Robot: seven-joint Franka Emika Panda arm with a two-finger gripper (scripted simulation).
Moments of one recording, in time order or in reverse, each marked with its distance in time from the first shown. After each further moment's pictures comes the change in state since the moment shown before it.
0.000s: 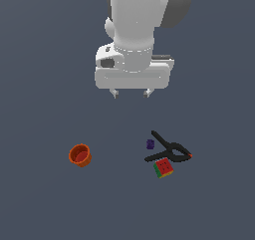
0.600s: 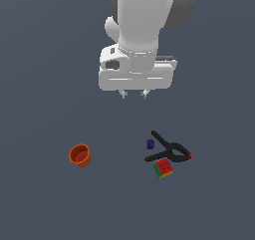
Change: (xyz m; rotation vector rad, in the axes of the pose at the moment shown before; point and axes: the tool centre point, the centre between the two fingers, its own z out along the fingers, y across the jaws) arm 0.000 -0.008 0.002 -0.011 -0.010 -0.040
